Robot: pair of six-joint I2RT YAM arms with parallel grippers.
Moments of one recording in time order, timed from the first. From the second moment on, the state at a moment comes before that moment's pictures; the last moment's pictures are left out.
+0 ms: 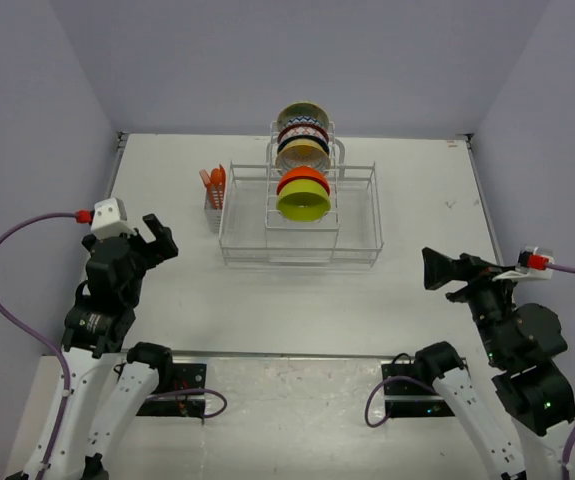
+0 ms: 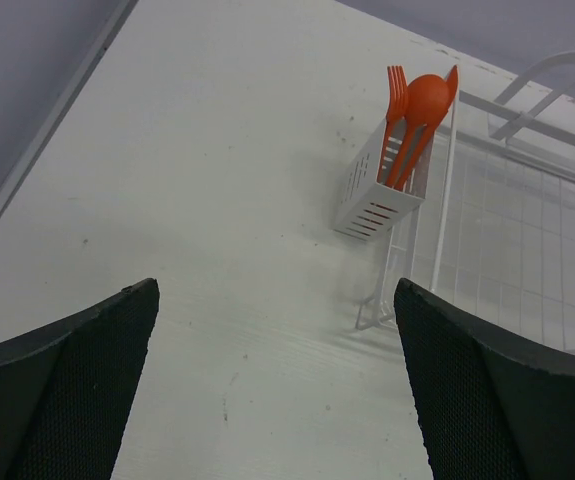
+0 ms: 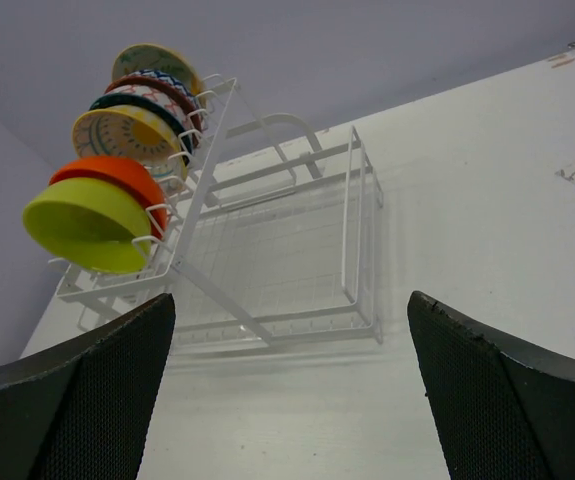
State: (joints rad) left arm -0.20 0.54 0.80 -0.60 -0.35 -0.37; right arm 0.35 0.23 0.92 -0.71 0.23 0.46
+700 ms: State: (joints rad) left arm -0.20 0.53 0.80 -0.60 -0.34 -0.37; right arm 0.38 0.59 1.18 -0.61 0.00 0.34
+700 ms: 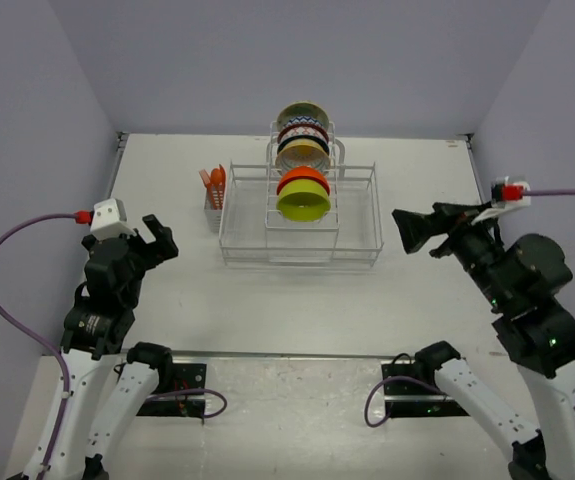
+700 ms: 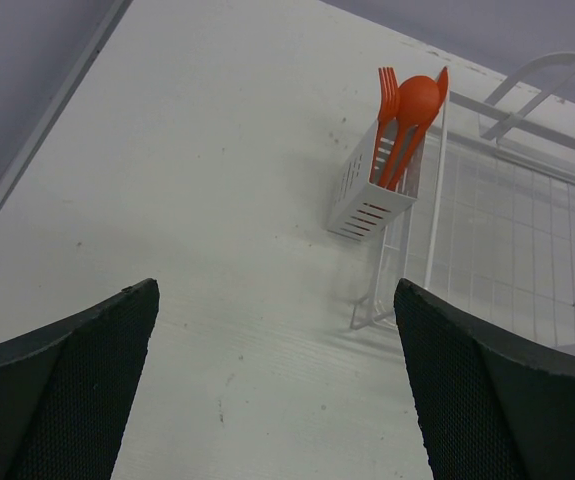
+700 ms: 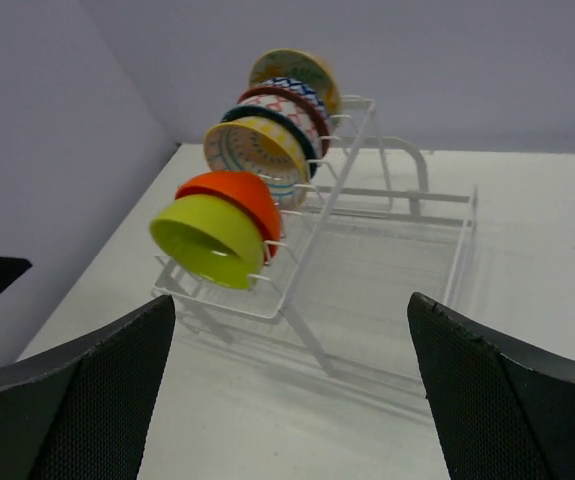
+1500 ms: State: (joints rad) left arm -0.21 0.51 0.80 -0.59 -0.32 -0.36; right arm 1.26 1.14 1.38 -0.57 0.88 -0.41
